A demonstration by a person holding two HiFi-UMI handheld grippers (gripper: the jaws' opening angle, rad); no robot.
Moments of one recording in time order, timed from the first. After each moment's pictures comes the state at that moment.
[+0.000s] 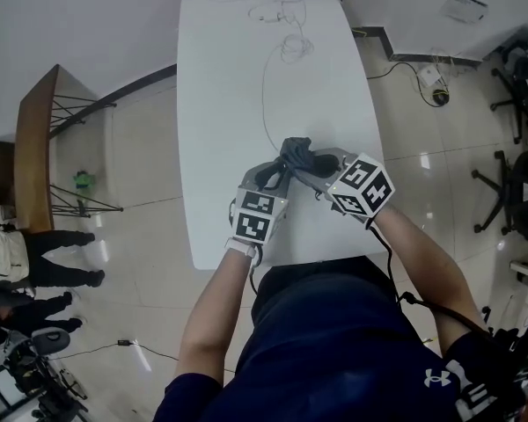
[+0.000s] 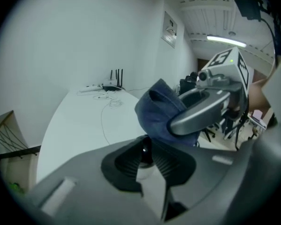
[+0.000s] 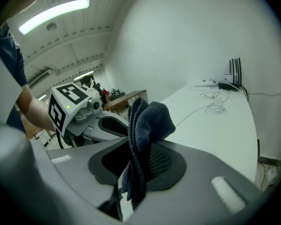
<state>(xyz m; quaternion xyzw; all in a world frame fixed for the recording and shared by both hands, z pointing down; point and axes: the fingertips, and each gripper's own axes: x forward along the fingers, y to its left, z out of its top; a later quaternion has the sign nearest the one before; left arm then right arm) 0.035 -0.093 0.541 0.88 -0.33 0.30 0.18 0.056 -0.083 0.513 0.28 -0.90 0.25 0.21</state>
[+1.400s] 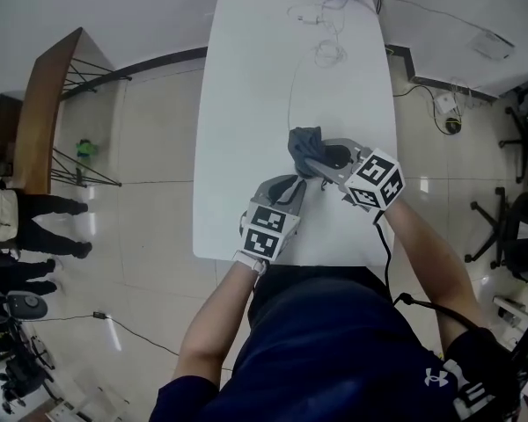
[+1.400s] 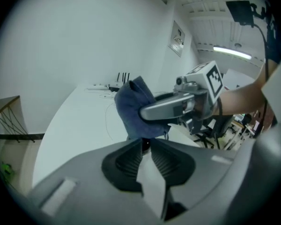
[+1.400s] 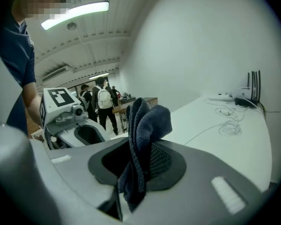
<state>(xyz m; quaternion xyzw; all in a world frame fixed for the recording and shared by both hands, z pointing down) 0.020 -0.062 0.528 0.88 -0.35 0.25 0.22 0.032 -0.116 0.502 0.23 -0.94 0.18 0.16</state>
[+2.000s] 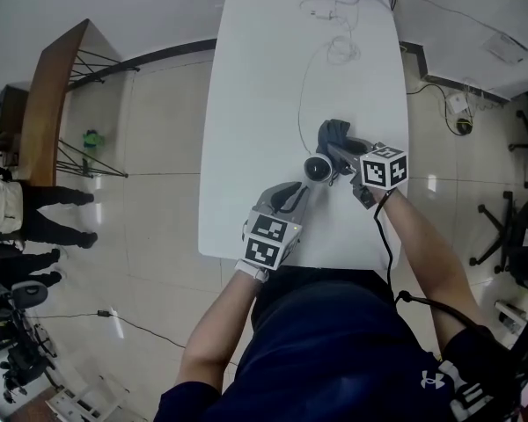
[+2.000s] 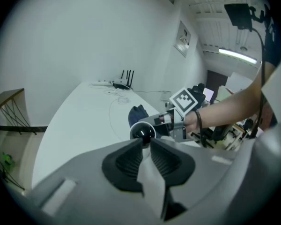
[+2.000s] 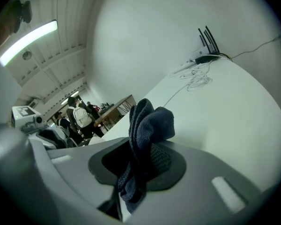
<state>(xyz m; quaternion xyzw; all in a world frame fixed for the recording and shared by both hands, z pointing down) 0.007 -0.051 0.534 0.86 -0.37 0.25 0.24 0.079 -0.156 0.598 0.33 -0.86 0.37 0.12</state>
